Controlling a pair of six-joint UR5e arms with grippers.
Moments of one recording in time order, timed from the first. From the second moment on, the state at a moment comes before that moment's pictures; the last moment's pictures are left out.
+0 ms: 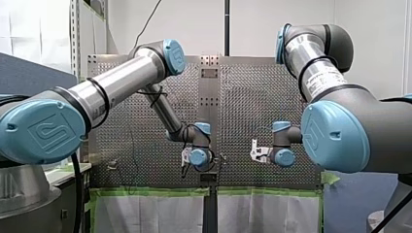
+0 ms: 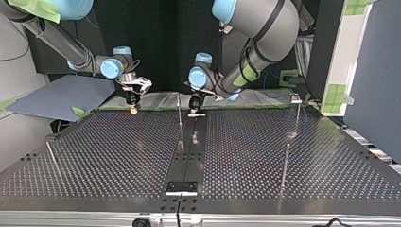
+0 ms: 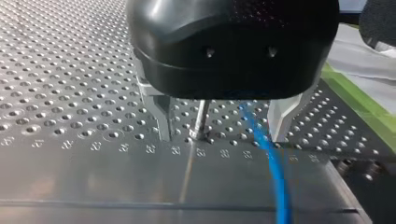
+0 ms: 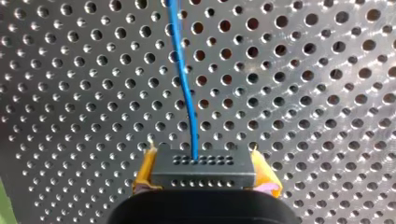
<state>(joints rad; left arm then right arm) -0.53 -2.59 -1.36 -2.51 -1.87 -1.54 1.85 -0.66 1.59 -0.81 1.42 1.64</state>
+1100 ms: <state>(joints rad) -0.53 -2.52 -1.37 -2.63 -1.89 -1.54 1.84 -0.66 1.59 -0.81 1.42 1.62</state>
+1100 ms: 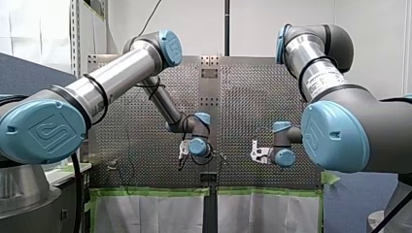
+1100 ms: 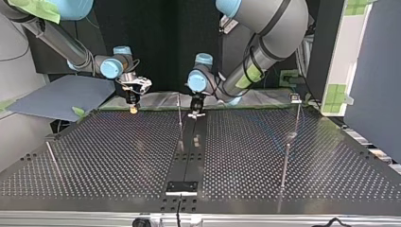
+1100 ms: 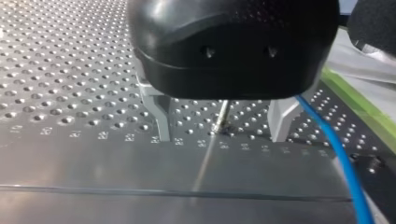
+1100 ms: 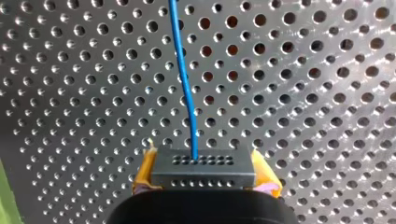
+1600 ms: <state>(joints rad) -0.54 -2.52 -1.45 -2.59 -1.95 -1.47 1.84 -0.66 1.59 -0.80 1.42 1.62</state>
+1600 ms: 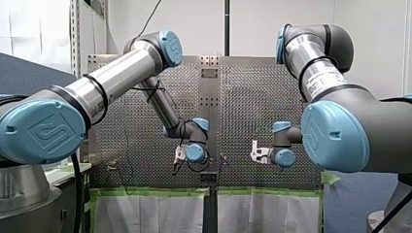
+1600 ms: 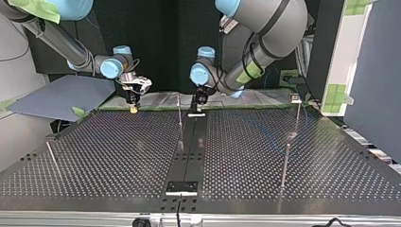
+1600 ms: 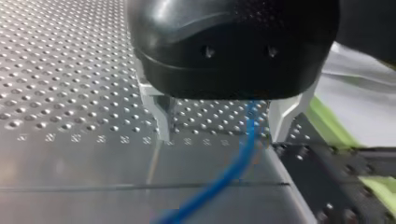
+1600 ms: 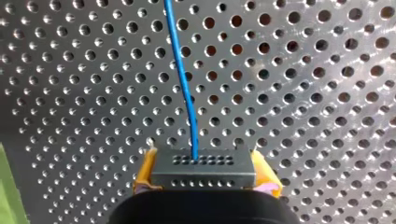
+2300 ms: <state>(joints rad) -0.56 -2.53 -1.47 -2.58 -1.95 -1.47 1.84 -0.66 1.59 -0.78 1.42 1.62</state>
